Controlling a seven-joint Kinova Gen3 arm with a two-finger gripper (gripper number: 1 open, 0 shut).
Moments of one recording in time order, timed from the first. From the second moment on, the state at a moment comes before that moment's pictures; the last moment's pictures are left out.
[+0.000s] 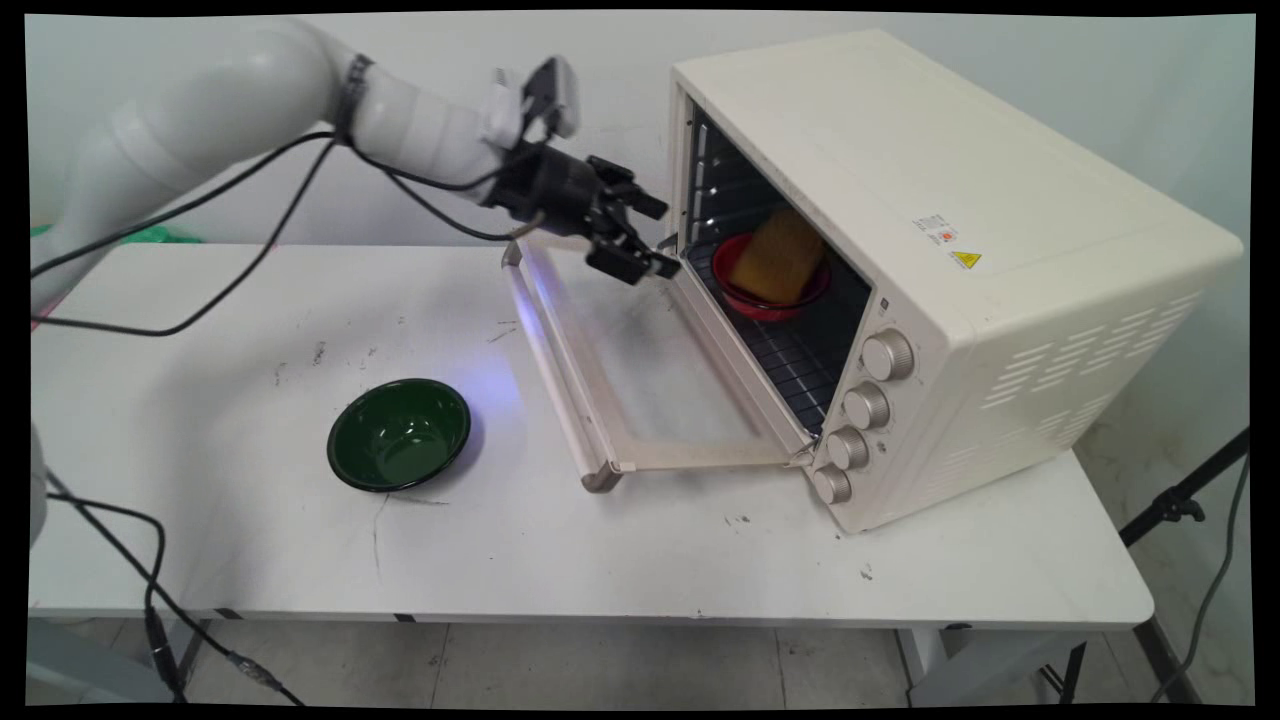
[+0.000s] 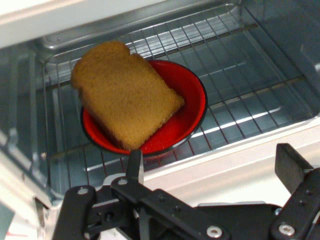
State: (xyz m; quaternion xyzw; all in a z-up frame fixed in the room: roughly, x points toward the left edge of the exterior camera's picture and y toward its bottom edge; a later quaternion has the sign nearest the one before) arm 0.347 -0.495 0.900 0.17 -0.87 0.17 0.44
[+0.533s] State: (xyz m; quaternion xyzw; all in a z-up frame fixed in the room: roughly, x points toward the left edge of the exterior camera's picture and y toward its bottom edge) arm 0.429 -0.447 0.909 0.21 -0.85 0.14 0.46
